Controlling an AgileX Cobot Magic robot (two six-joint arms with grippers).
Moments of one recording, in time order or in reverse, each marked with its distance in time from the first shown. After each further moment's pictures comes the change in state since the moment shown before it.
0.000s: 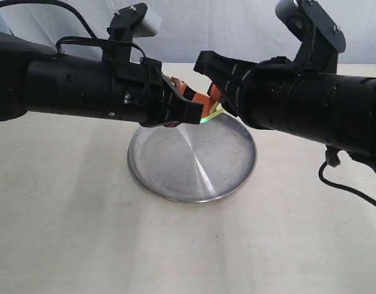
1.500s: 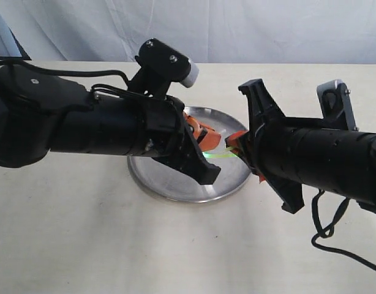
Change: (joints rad) left arm -0.192 0.000 0.059 0.168 -0.328 0.039; right arm 0.000 0.000 0.162 -0.004 -0.002 0.745
